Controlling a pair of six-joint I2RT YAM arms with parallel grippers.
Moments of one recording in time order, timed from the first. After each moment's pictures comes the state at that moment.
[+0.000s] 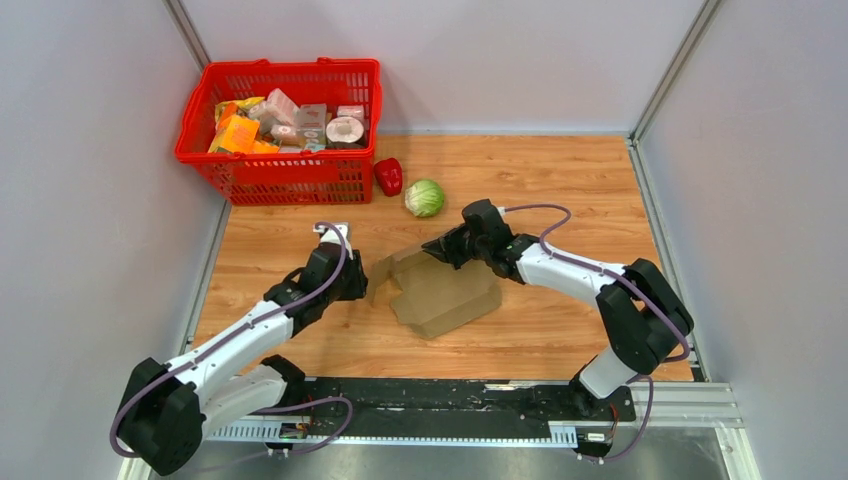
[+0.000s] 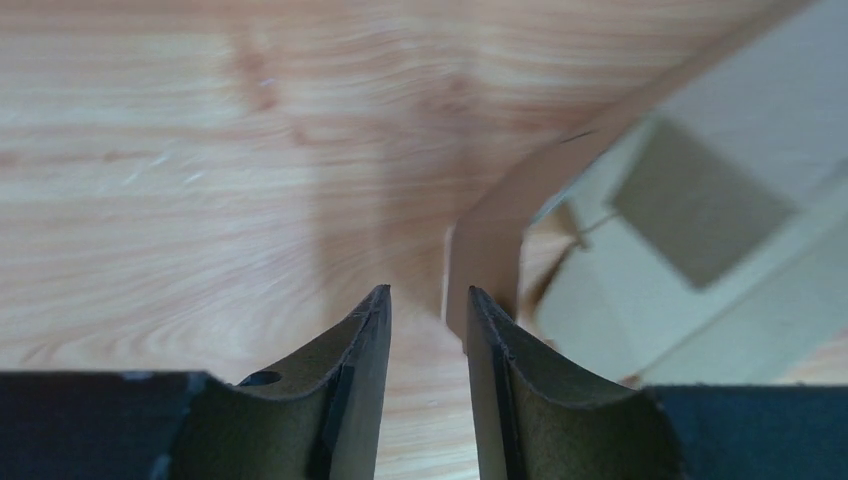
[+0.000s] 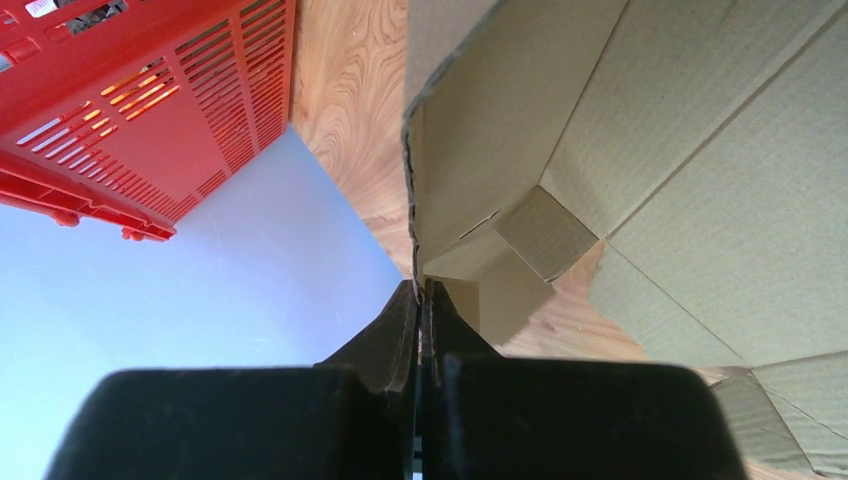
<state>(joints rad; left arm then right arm) -0.56 0.97 0.50 -0.31 -0.23 -0.51 0.69 1.58 0.94 -0.02 -0.11 1.69</state>
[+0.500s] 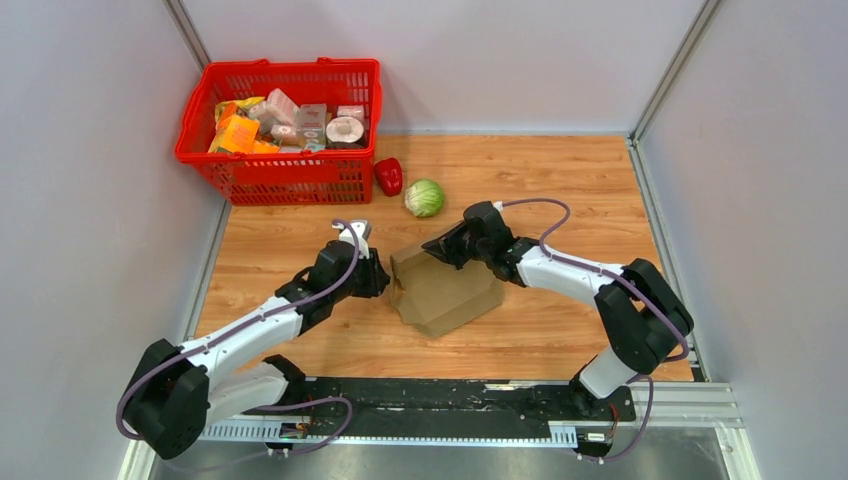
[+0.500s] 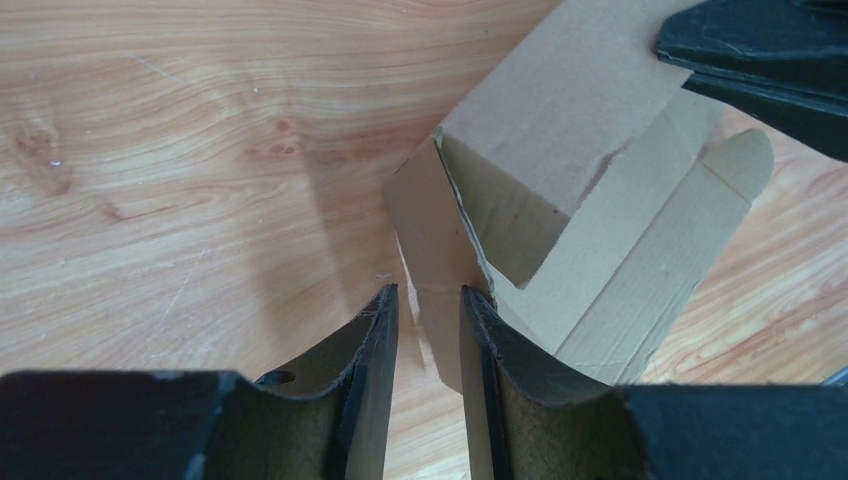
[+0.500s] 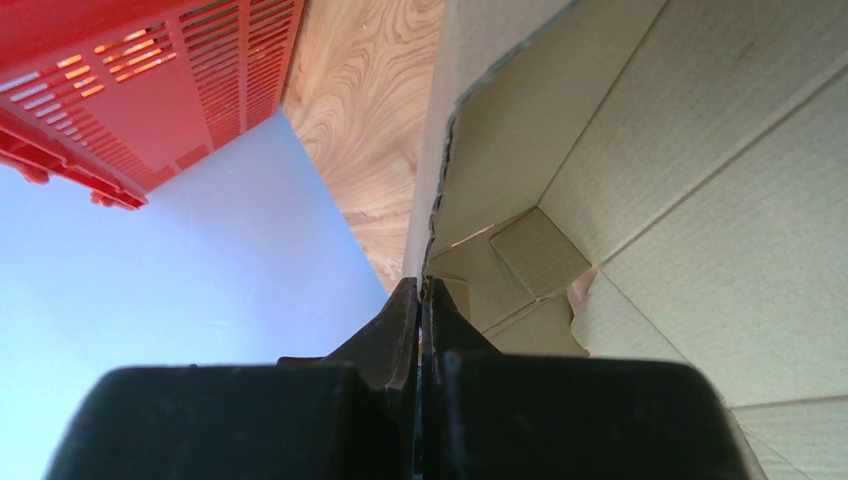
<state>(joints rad) -0.61 1.06 0.49 -0.05 -0.01 -0.50 0.69 1.58 0.90 0.06 -0.10 1.59</state>
